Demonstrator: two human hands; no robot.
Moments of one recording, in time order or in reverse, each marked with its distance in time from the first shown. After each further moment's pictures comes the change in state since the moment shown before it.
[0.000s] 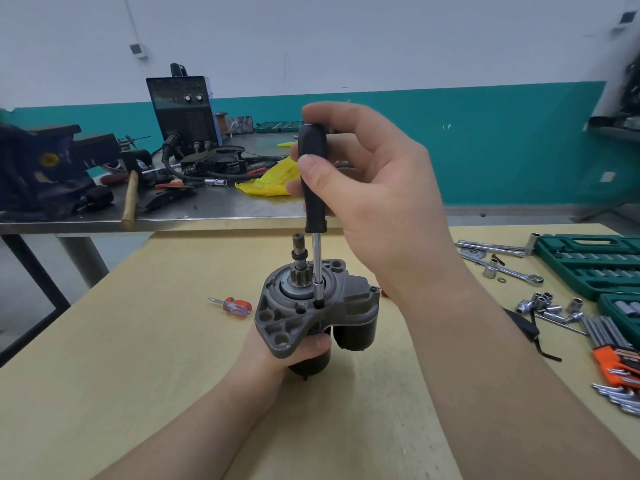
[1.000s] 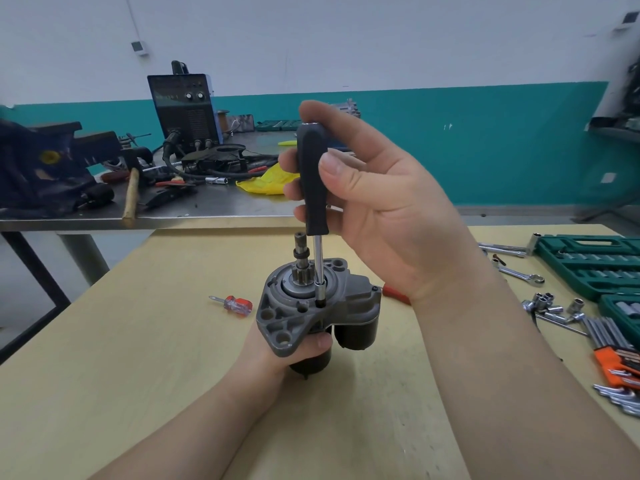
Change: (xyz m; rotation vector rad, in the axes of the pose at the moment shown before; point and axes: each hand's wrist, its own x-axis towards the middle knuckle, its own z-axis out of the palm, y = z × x) left_hand -0.003 0.019 0.009 0.032 0.048 -0.052; right_hand 0.005 0.008 -0.017 0.557 -0.333 0.245
